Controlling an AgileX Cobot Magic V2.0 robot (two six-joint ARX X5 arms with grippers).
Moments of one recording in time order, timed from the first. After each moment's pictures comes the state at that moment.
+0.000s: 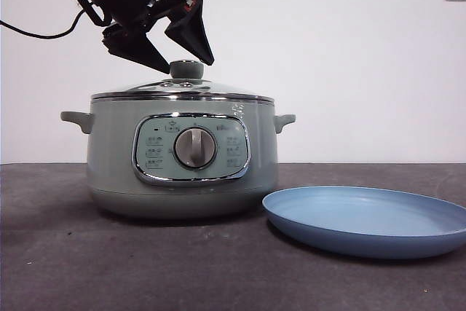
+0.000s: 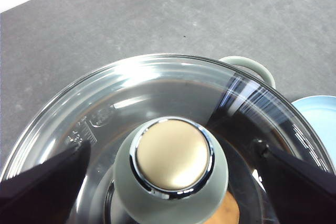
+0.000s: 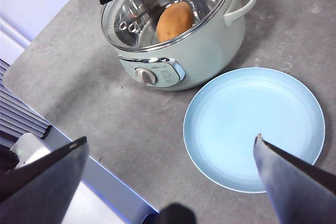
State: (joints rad) left arm -0.41 1.62 1.33 -0.31 0.24 0.18; right arm 0.09 0.72 0.97 -0.96 -0.64 -0.08
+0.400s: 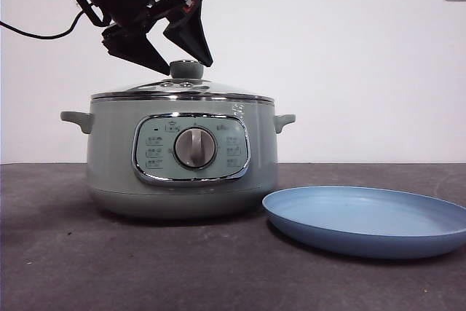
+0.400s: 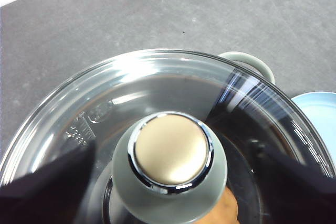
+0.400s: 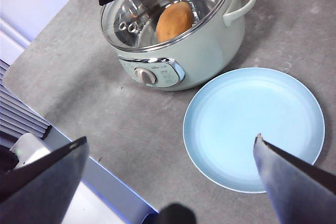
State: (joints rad) left arm -0.41 1.62 1.33 -0.33 0.24 0.18; right arm 0.09 0.72 0.97 -0.96 -0.64 -0.08
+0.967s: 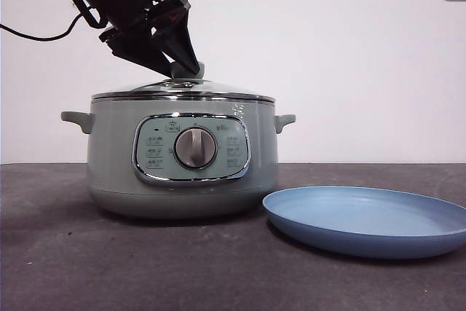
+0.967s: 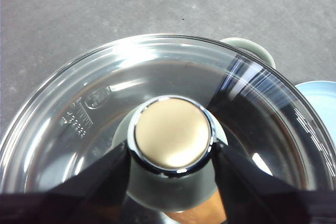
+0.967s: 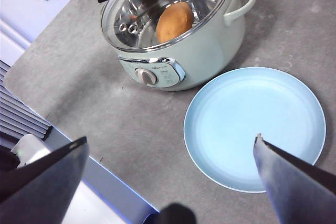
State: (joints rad) left arm -0.41 1.62 1.33 -0.37 0.24 0.18; right arm 0.09 0.72 0.97 -0.96 -0.64 -0.07
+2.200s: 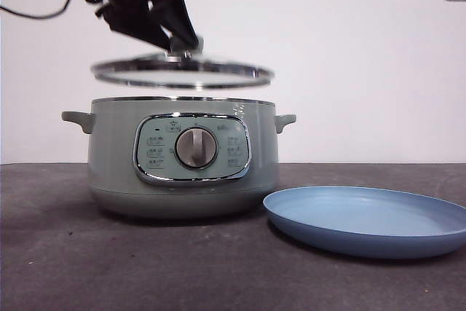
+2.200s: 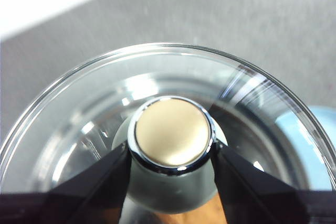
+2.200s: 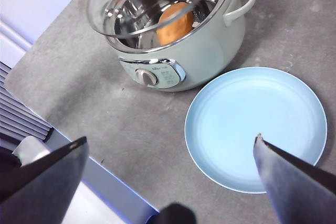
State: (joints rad) left arm -0.42 1.53 1.33 -0.33 0.23 0.16; right arm 0.09 0.73 0.97 -0.95 -0.64 -0.06
